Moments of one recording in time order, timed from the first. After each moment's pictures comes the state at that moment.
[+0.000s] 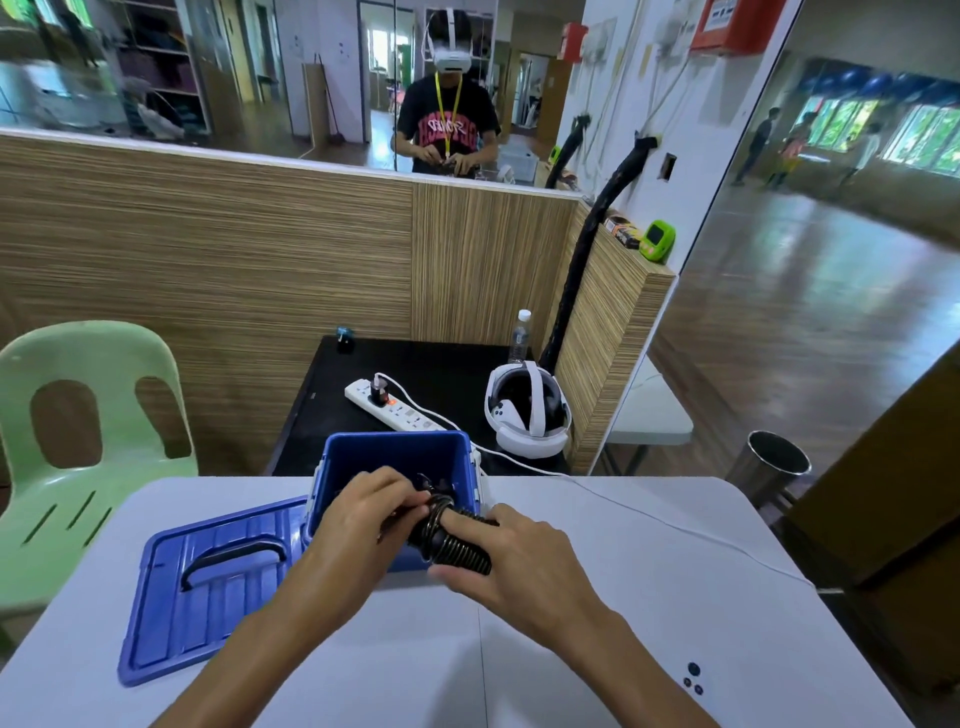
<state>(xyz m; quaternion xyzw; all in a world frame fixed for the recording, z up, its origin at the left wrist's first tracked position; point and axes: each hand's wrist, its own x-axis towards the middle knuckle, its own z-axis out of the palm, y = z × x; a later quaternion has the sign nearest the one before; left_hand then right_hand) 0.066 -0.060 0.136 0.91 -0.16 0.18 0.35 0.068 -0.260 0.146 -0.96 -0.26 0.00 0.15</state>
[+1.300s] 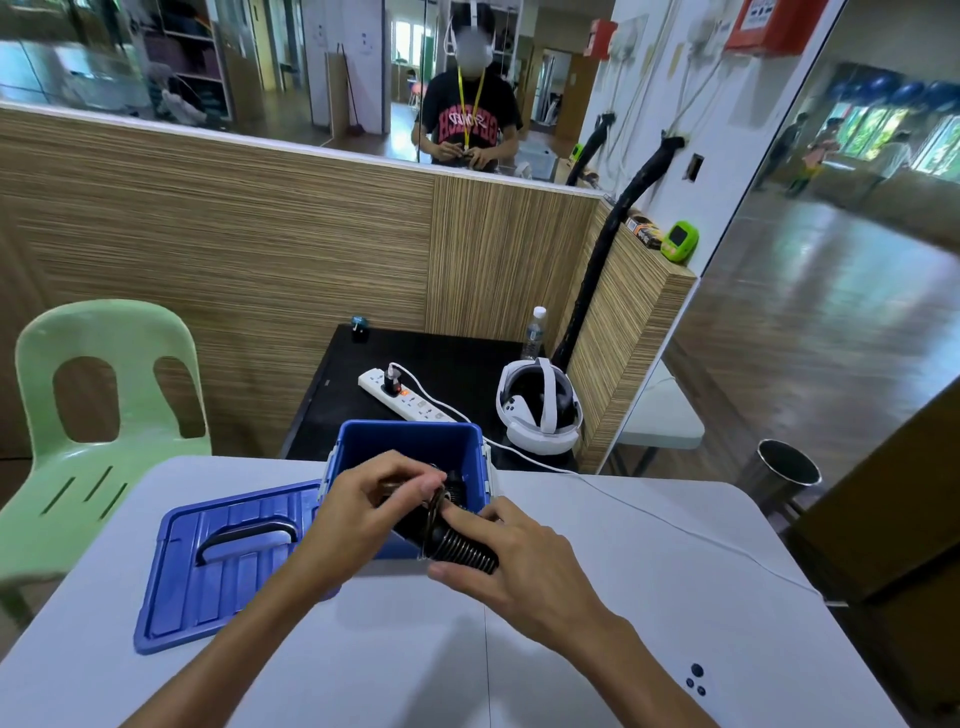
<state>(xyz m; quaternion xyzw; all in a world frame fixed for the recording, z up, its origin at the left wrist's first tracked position) 0.065 -0.051 0.142 0.77 -0.11 0.06 0.63 0.062 -0.255 0.144 -0.94 -0.27 0.03 0.21</state>
